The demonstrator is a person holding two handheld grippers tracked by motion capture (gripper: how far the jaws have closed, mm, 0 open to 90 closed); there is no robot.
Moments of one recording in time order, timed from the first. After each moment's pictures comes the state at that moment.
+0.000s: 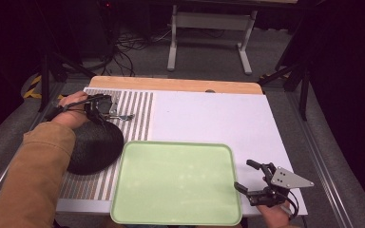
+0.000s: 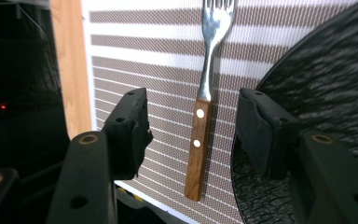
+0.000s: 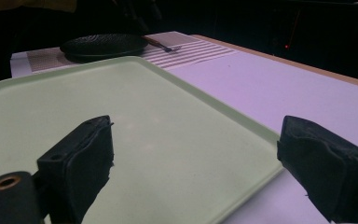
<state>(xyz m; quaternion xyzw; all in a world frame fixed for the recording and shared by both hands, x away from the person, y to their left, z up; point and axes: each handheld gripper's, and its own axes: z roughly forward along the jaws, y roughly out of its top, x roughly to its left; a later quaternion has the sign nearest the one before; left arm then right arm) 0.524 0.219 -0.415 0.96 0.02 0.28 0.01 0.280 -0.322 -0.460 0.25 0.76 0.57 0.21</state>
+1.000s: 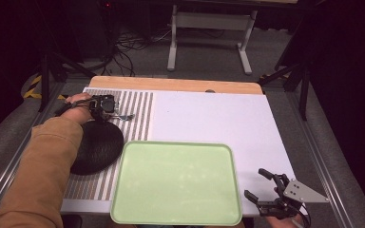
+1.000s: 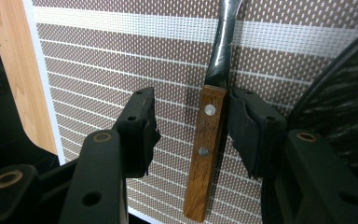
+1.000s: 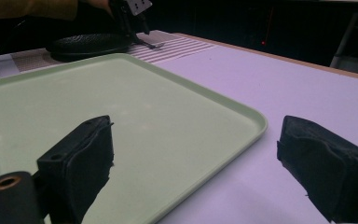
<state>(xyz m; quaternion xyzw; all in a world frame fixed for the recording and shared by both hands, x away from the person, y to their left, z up) 0.563 0.221 -0.450 0.97 0.03 0.22 -0.04 0.248 -0.344 -0.463 0.29 0.74 0.56 0.24</state>
